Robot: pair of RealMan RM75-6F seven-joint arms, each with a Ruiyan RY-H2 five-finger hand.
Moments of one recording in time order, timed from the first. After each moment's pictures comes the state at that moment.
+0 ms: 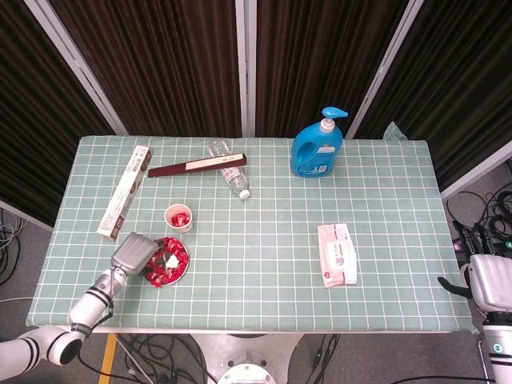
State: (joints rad) left arm -0.58 -1.48 0.04 -1.31 1.35 0.95 0.31; right arm 0.10 -1.05 0.10 -1.66 -1.41 1.42 -0.04
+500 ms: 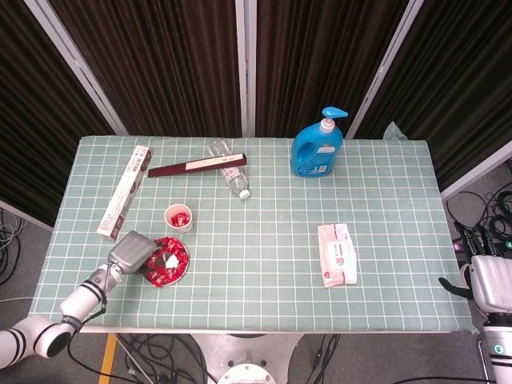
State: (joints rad) left arm -0.64 -1.37 0.05 -1.36 1.39 0.82 0.27; right arm 0.10 -1.05 0.10 -1.65 -1.41 1.43 -0.03
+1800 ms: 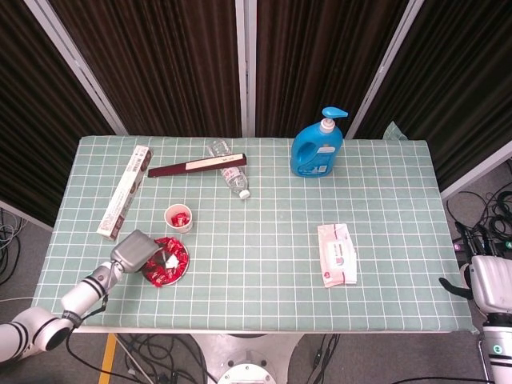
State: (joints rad) left arm -0.67 -1.39 0.08 -1.29 1.46 0.81 0.29; right arm 0.09 -1.05 0.10 -1.67 -1.39 1.43 -0.06
